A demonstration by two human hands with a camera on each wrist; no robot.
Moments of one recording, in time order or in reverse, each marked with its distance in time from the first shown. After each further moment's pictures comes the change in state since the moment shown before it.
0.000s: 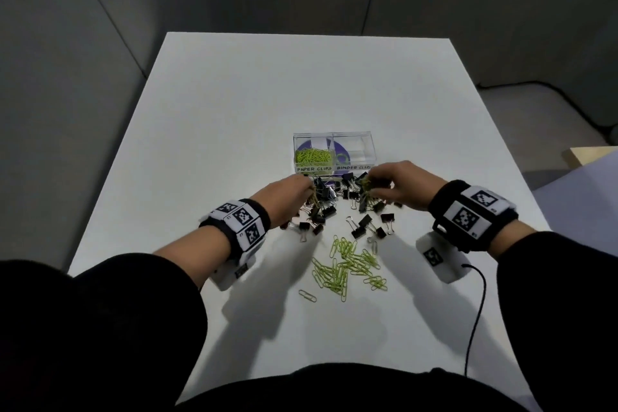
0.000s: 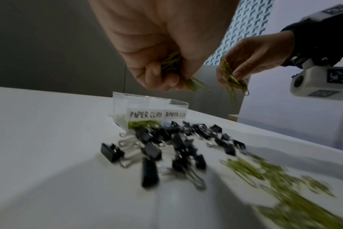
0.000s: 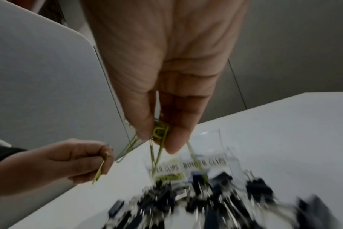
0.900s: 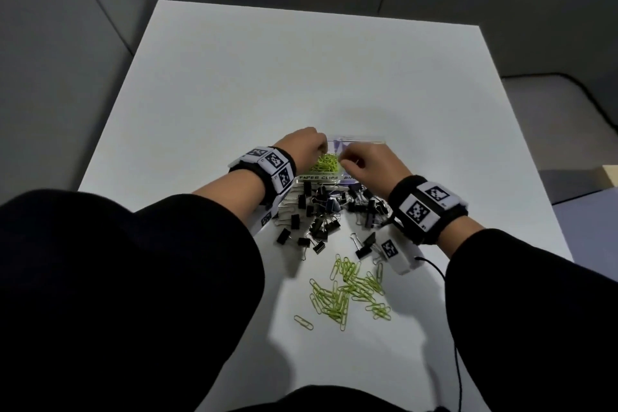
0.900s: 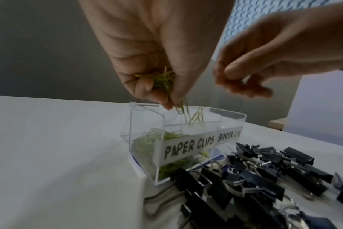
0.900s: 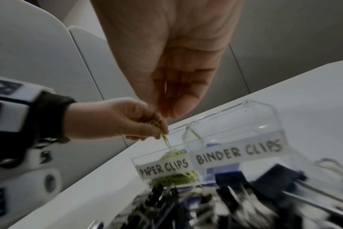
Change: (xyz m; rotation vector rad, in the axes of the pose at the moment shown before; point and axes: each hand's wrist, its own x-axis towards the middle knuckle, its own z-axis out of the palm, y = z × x) left_hand 0.113 -0.027 -0.031 0.019 -0.011 -0.076; right_hand 0.095 -0.009 0.011 0.064 0.200 0.019
